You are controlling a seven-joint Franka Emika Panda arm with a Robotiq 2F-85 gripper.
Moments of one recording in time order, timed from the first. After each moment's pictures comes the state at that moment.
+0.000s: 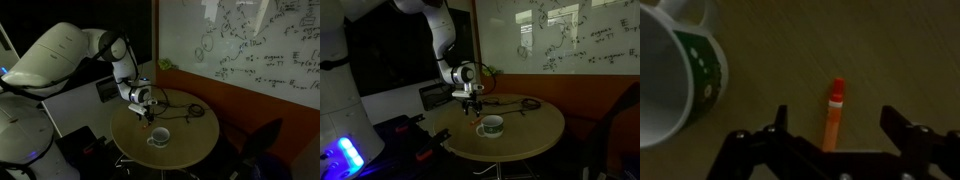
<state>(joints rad) 0.27 0.93 0.00 -1.88 -0.10 2.69 0.20</state>
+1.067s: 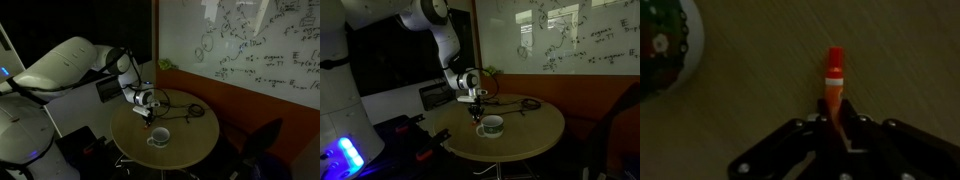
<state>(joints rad) 0.29 1.12 -0.02 -1.62 -0.10 2.61 0.21</state>
